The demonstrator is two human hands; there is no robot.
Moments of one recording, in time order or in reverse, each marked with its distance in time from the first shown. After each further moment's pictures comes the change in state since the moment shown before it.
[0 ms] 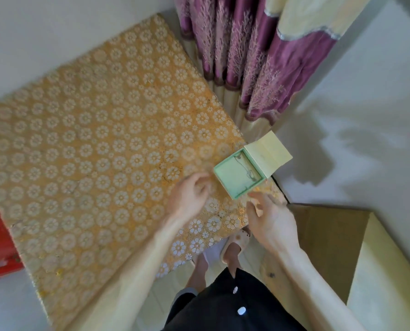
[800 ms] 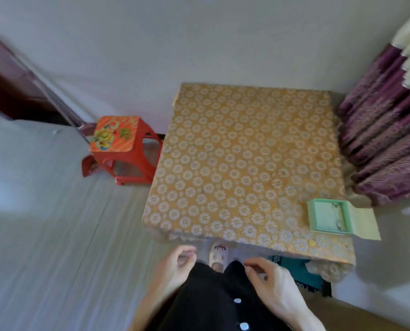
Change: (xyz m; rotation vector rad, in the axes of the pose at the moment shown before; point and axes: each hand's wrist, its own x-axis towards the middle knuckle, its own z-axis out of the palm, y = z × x) left_hand -0.385 -0.119 0.012 -0.566 0.480 -0.523; right_hand -0.195 -0.096 0.000 -0.027 -0.642 -0.499
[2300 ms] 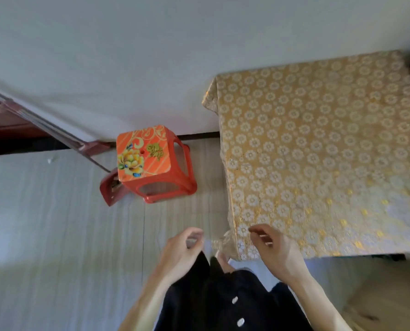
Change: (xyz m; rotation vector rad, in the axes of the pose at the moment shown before) left_hand 0.209 -0.068 -0.374 0.218 -0.266 0.068; right_hand 0.210 -0.313 0.201 0.213 0.172 0.191
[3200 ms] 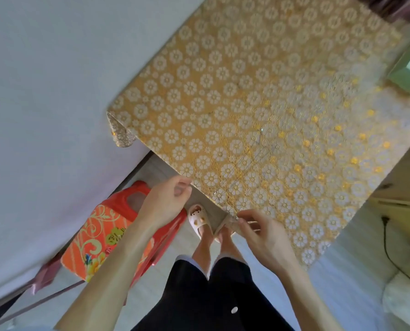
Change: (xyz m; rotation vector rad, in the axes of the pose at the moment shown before) left_hand 0.361 0.170 -0.101 0.647 -0.460 0.457; right_hand 0.189 -0.076 0.055 0.459 0.479 0.486
